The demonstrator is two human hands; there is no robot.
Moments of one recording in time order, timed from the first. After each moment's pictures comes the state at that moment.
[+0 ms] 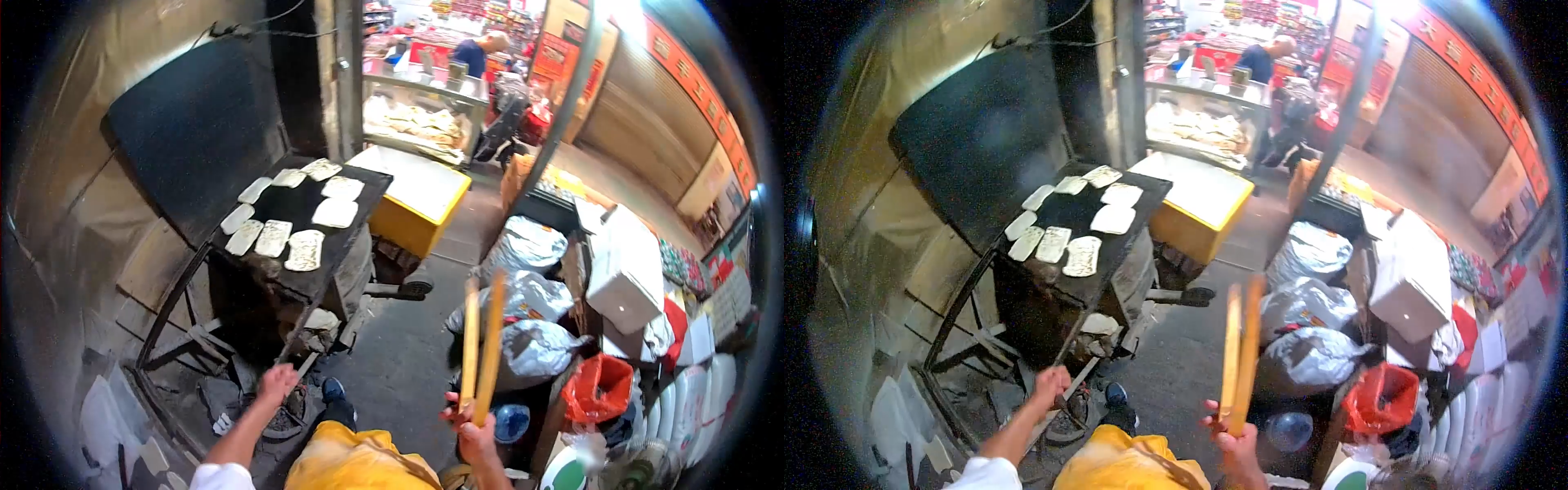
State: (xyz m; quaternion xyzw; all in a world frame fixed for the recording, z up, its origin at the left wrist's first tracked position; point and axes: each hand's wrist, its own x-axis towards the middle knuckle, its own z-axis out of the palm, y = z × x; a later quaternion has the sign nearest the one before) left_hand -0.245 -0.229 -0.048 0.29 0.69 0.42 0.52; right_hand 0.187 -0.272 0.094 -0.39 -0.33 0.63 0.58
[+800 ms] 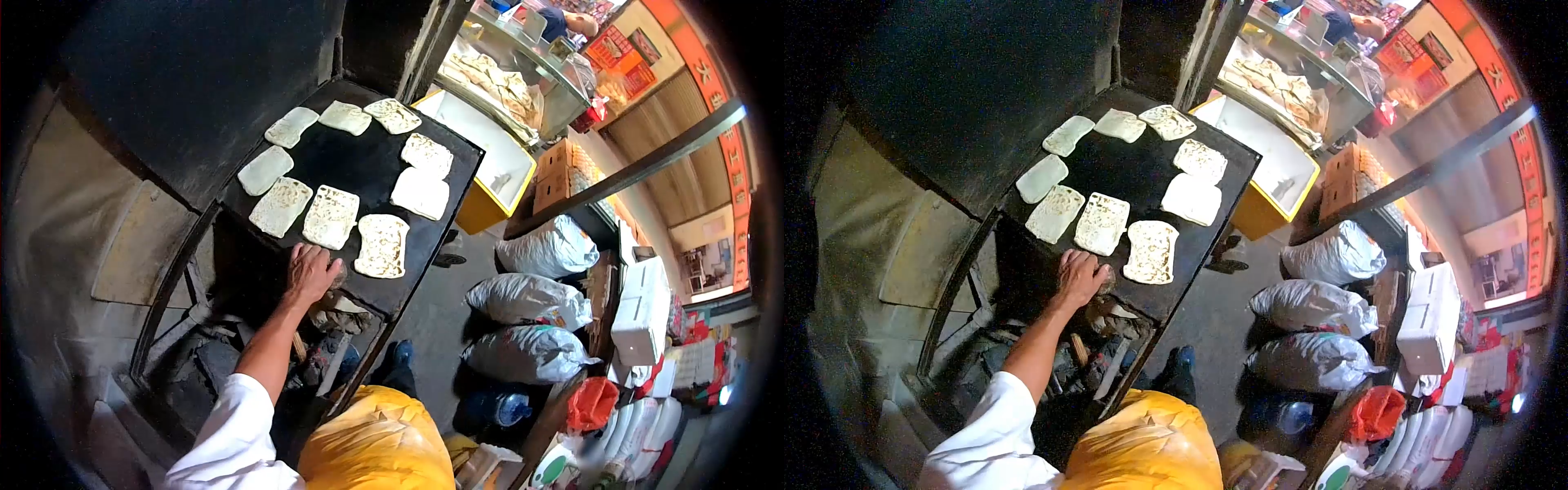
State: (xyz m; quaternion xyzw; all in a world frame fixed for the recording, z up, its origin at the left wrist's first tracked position) left_hand -0.419 0.082 -0.046 0.72 0.66 0.20 0.10; right_hand 0.111 -0.404 -0.041 -0.90 -0.10 0.42 0.01
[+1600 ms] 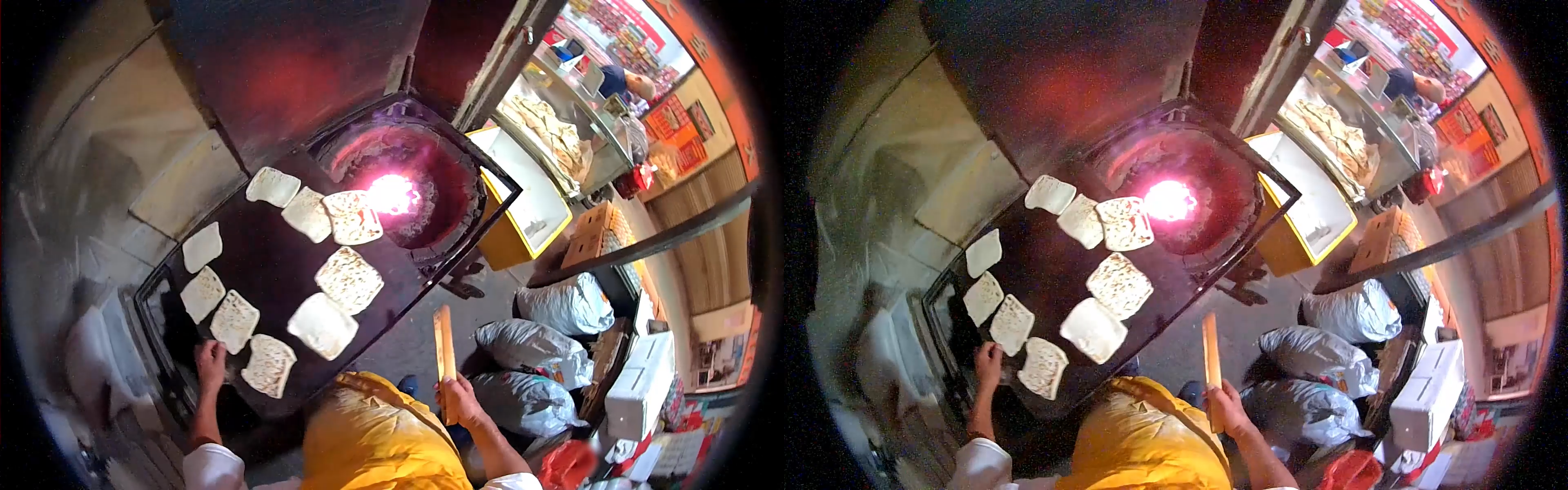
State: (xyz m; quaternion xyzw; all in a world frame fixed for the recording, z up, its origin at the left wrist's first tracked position) left_hand -0.505 -0.306 -0.075 0.28 0.90 0.30 0.13; right_hand 0.020 -0.050 0.018 -0.58 -0.30 0.74 0.16
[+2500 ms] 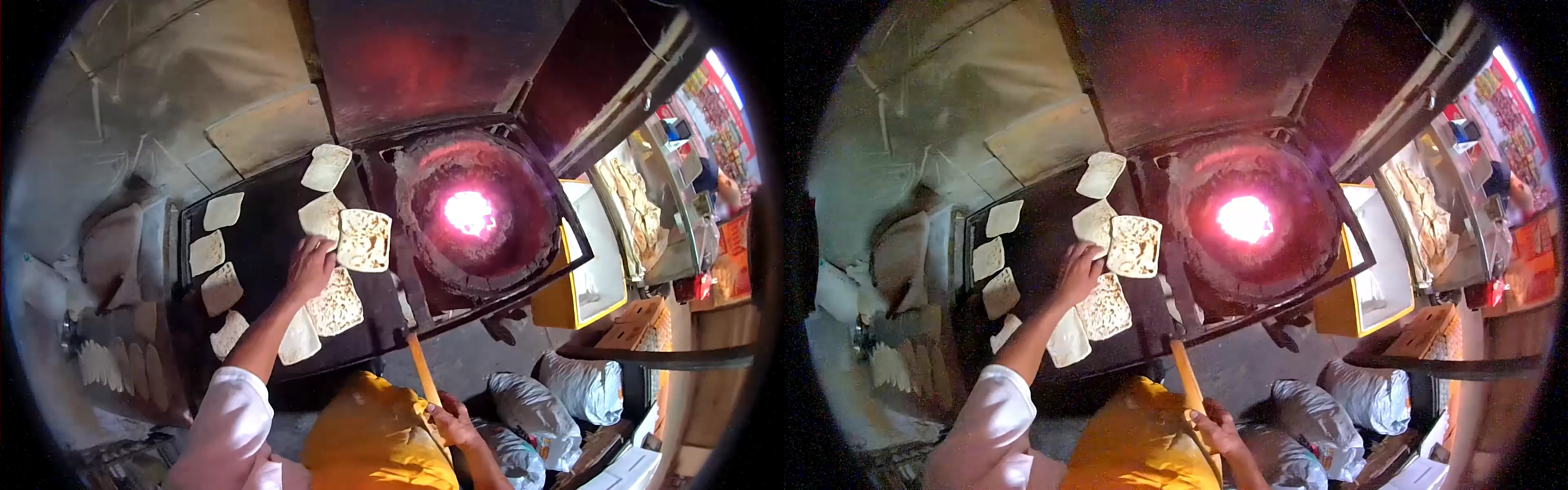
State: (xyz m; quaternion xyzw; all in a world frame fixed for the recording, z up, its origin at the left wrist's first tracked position) left_hand -0.434 -0.062 -0.021 0.43 0.86 0.28 0.02; right_hand 0.017 0.016 -0.022 -0.46 -0.48 0.74 -0.12
